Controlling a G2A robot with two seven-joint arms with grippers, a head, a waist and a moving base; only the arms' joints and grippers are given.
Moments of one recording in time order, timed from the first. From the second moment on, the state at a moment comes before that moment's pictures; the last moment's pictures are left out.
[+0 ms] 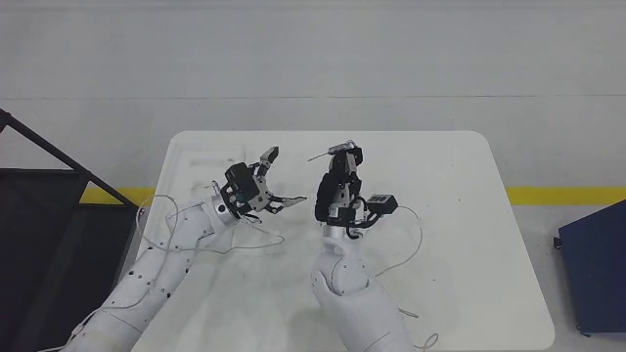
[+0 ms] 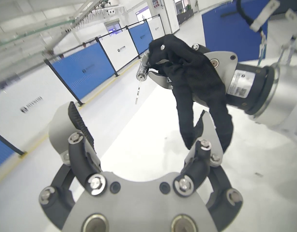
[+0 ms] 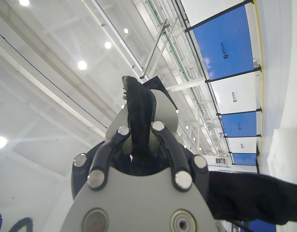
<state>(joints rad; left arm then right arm) 1.09 -1.04 -1.02 -1.29 1.38 -0.61 0.62 -1.25 -1.78 1.07 -1.16 0.30 -0.81 -0.28</state>
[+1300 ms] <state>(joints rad) 0.97 -0.94 -0.88 -1.39 -0.13 -1.01 -0.72 -1.27 -1.77 1.13 -1.19 -0.18 -0.64 -0.31</state>
